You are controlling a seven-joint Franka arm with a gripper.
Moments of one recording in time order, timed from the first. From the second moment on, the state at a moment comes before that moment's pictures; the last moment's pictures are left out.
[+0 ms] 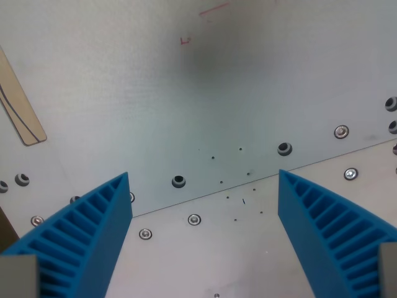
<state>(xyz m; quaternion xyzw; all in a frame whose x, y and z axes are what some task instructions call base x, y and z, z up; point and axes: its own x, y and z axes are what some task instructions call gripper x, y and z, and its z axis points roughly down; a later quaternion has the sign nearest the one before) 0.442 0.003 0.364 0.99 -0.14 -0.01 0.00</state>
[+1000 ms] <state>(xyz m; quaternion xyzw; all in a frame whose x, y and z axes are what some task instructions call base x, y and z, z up) 0.453 0.066 0.363 0.99 -0.13 0.01 0.00</state>
